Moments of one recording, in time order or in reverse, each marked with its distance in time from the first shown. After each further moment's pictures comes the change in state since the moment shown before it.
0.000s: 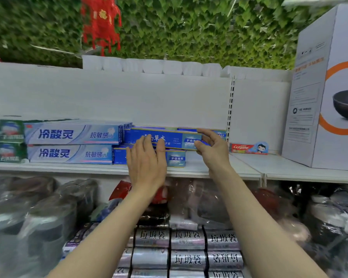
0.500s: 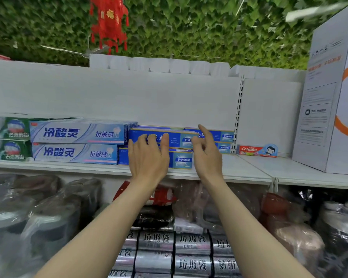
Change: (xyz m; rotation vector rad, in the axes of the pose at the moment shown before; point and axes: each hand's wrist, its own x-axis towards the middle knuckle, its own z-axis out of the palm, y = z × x) left_hand 0.023 -0.008 -0.001 0.173 -0.058 0.023; right_hand -0.020 0.005 0.029 -0.308 0.030 -0.136
